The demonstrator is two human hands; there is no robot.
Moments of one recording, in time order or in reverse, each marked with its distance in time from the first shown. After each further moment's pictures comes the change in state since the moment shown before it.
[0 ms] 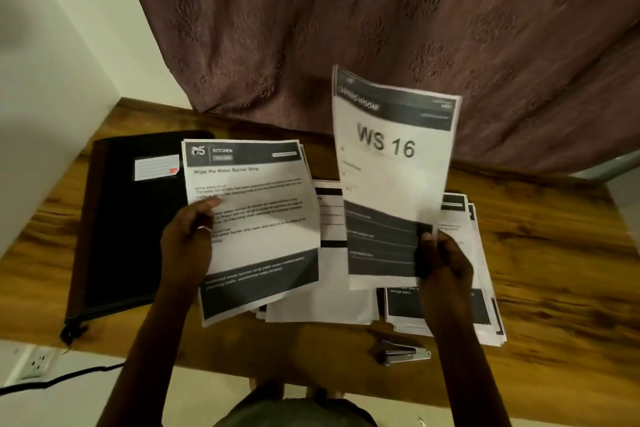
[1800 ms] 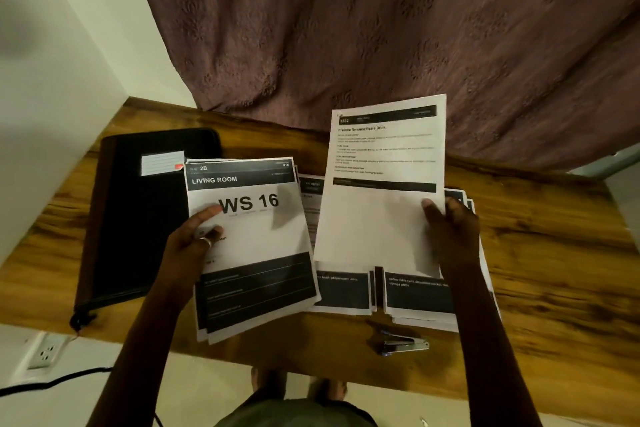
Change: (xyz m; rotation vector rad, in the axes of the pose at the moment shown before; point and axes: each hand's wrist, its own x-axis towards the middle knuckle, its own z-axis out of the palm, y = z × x) left_hand -0.017 -0.009 -0.014 -0.112 -0.153 -0.186; right_hand 0.059 -0.014 -0.008 -0.565 0.101 -0.062
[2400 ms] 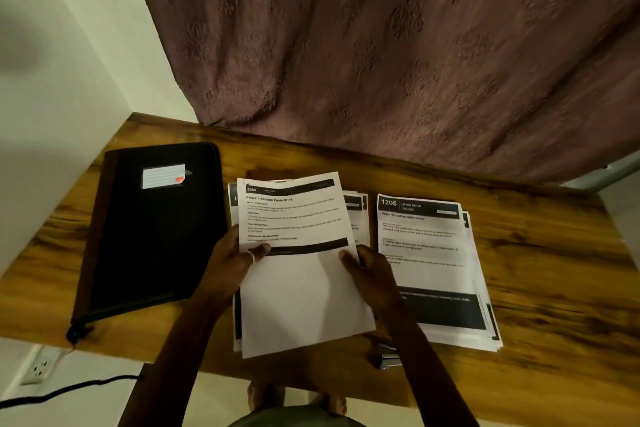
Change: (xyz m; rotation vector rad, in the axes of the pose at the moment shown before) left_hand -0.012 0.010 0.056 -0.005 -0.100 -0.051; right_hand -0.061 0.023 0.083 -0.038 -0.474 0.117
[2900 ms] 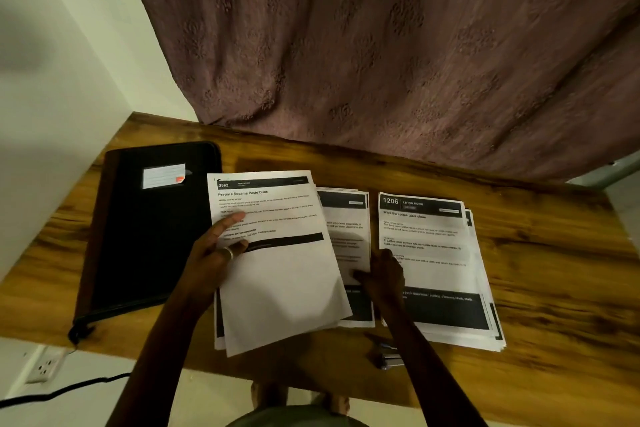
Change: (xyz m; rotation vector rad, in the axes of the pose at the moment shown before) left_hand 0.014 -0.009 -0.032 -0.075 -0.034 0.049; right_hand 0.033 0.042 0.001 -0.379 0.175 0.172
